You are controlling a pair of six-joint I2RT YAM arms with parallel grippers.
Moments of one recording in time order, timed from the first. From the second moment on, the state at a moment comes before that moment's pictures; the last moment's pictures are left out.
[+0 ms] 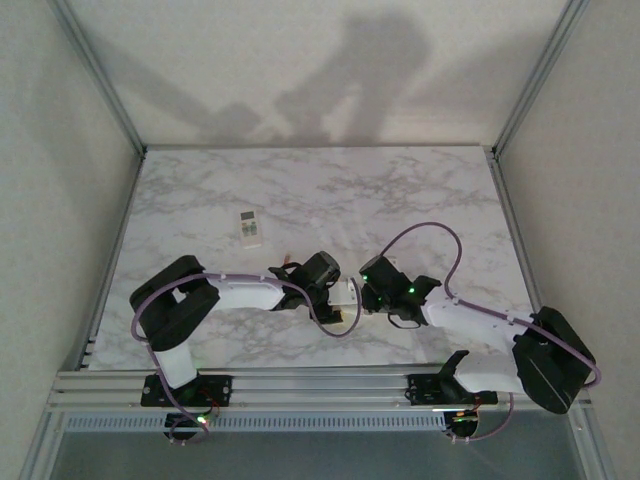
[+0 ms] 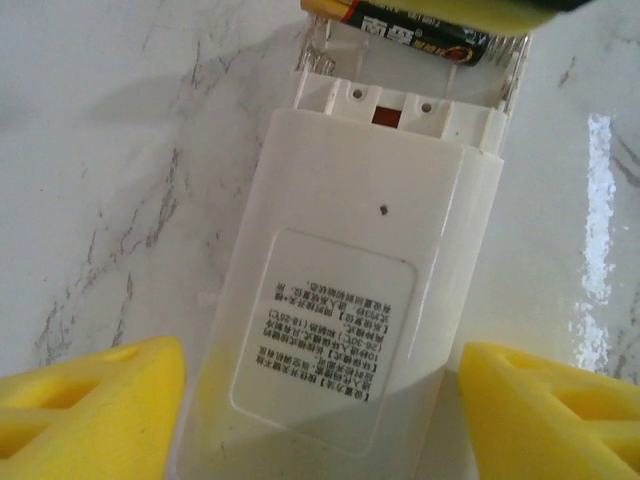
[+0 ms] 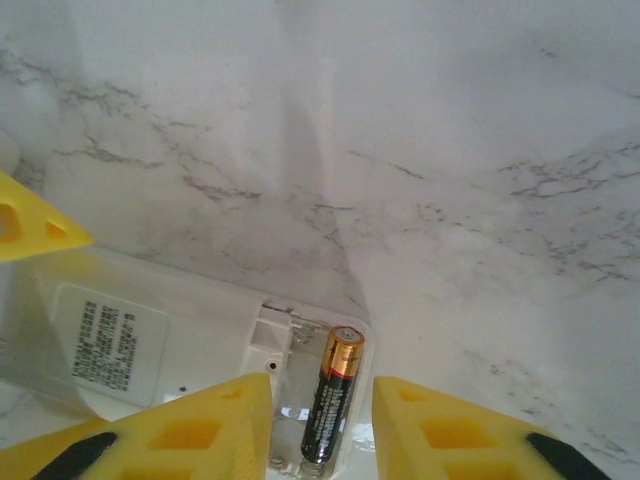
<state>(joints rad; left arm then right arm) -0.92 1.78 0.91 -0.09 0.14 0.55 0.83 1.23 0.63 -0.49 0.19 0.75</state>
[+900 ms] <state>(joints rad) -0.92 1.79 0.92 -0.09 0.16 0.55 0.76 1.33 0.66 -0.49 0.13 0.86</state>
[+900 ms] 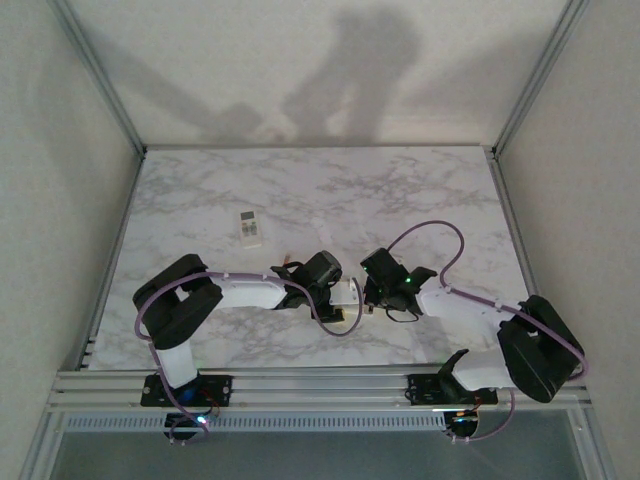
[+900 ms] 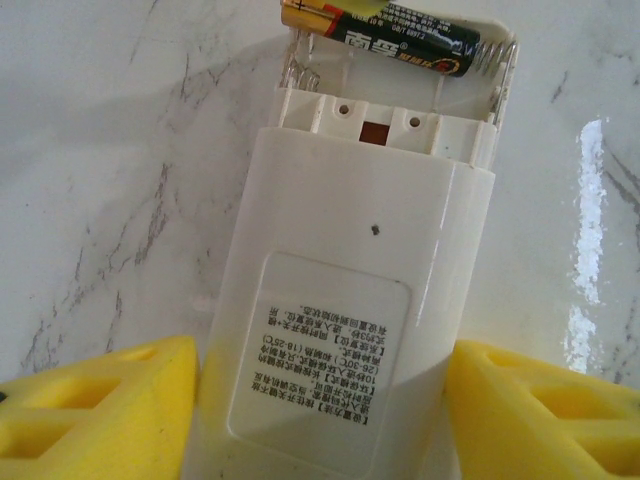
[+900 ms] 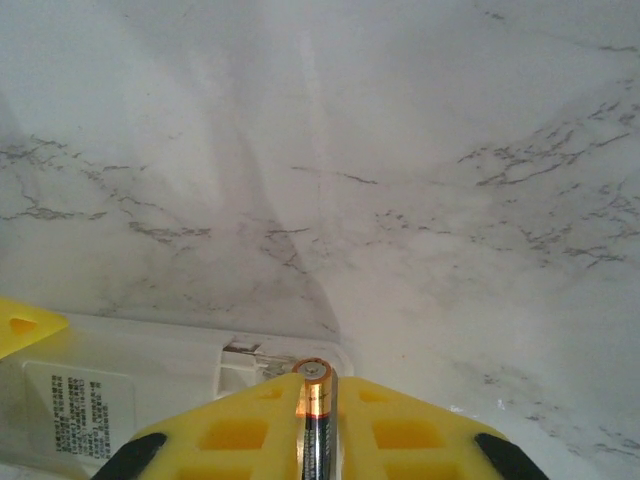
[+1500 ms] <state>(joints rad) -0.92 1.79 0.92 -0.09 0.16 0.55 0.76 1.35 0.63 -0.47 0.10 0.88</state>
